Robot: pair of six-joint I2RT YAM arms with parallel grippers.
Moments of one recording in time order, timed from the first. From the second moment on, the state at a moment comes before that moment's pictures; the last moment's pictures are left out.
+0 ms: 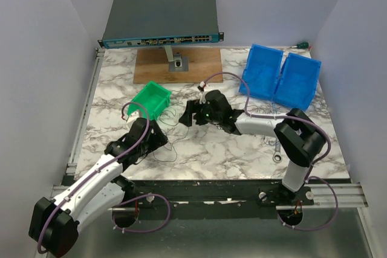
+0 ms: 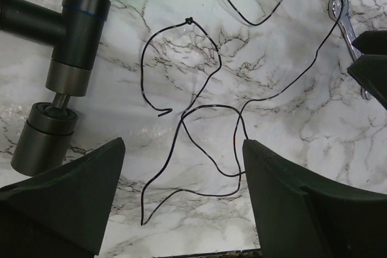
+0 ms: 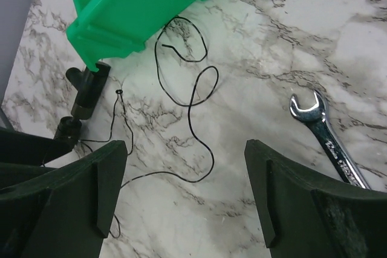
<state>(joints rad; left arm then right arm) -0.53 0.81 0.46 -0.49 -0.20 -0.92 0.78 1.77 0.96 0.29 -0.17 0.55</state>
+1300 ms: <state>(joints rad) -0.36 0.90 1.00 -0.65 -0.27 -0.68 0.95 1.73 1.39 0.09 -0.07 0.37</state>
